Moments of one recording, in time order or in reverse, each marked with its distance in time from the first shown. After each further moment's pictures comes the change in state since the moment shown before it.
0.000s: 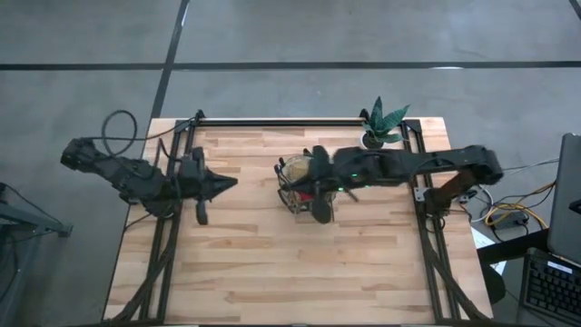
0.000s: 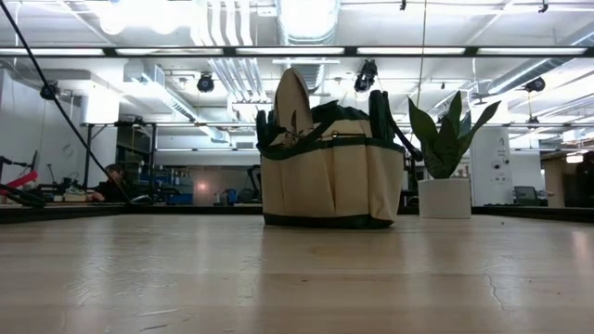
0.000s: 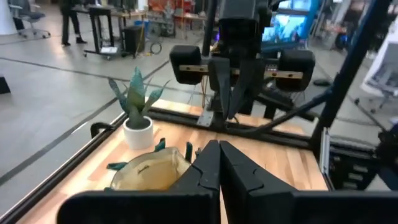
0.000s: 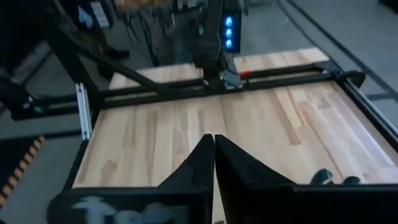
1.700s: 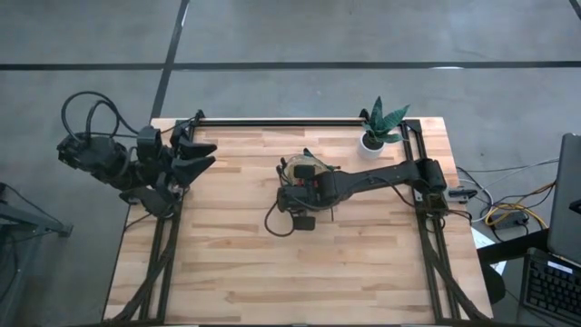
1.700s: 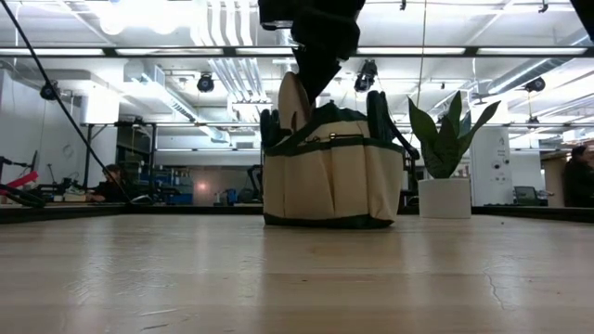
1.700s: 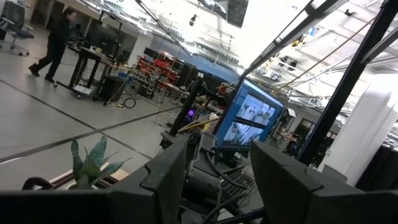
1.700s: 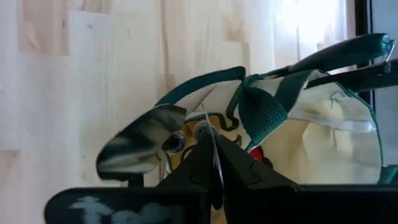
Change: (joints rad) left arm -0.026 0.012 0.177 0.274 -0.043 -0.079; right arm 0.015 0.462 0.273 -0.587 0.280 -0.149
